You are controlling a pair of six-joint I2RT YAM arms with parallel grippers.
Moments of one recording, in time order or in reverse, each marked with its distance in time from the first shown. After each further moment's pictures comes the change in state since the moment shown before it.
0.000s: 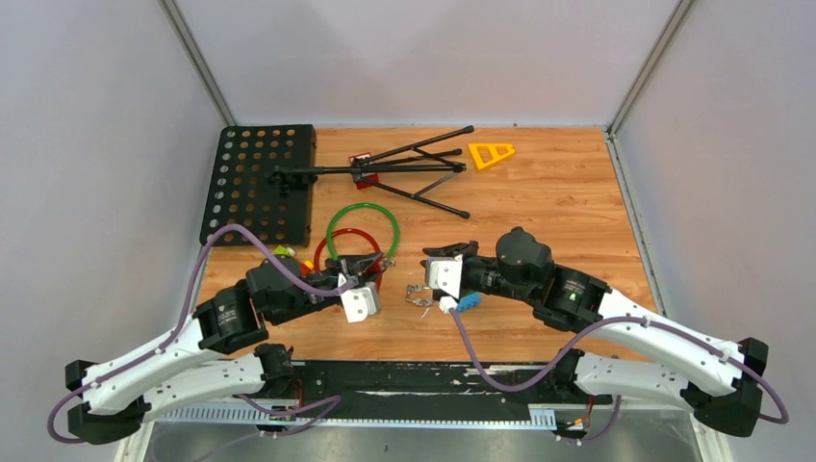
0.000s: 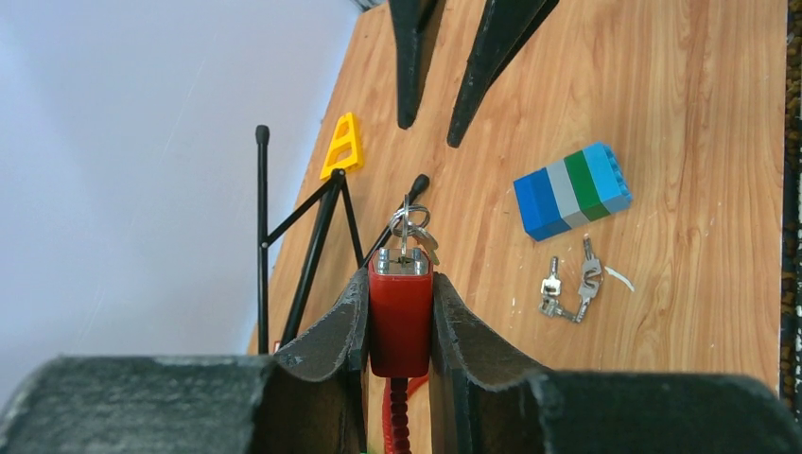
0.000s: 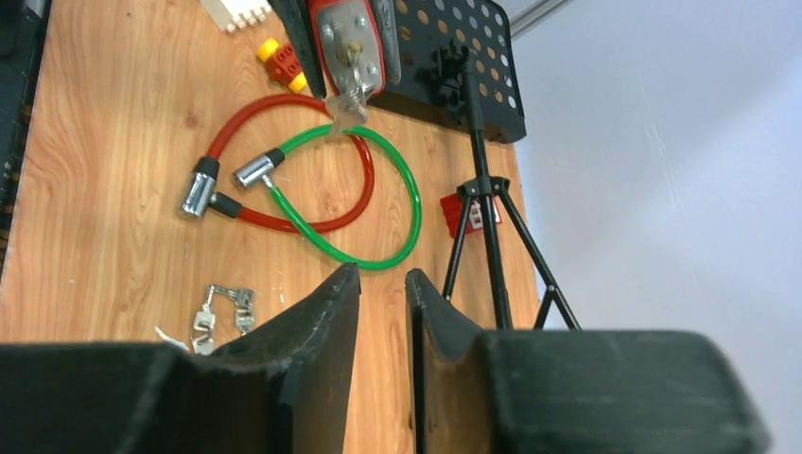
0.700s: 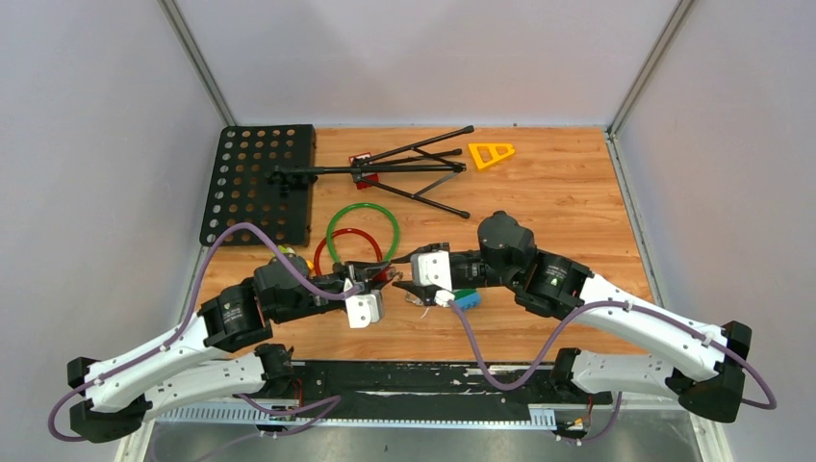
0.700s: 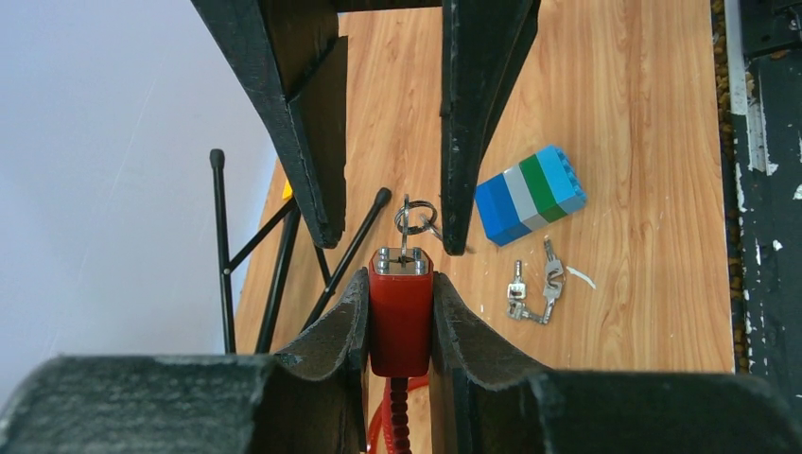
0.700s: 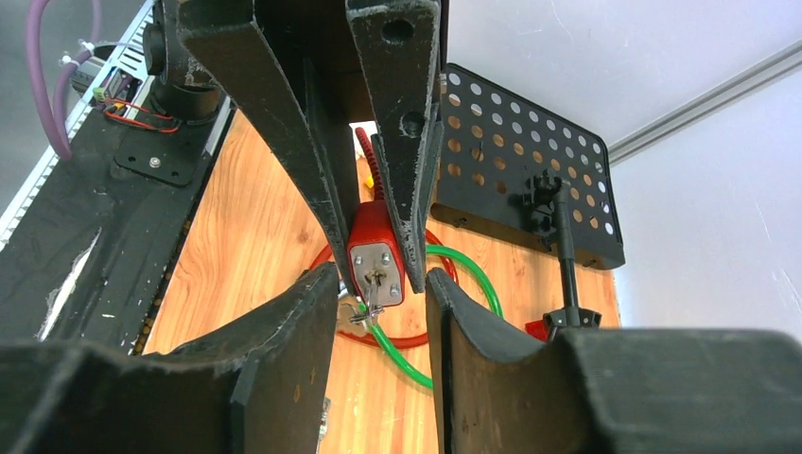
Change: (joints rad) left arm 0.000 0.022 0.000 -0.020 0.095 0.002; right arm 0.000 0.138 0.140 0.037 -0.331 0.105
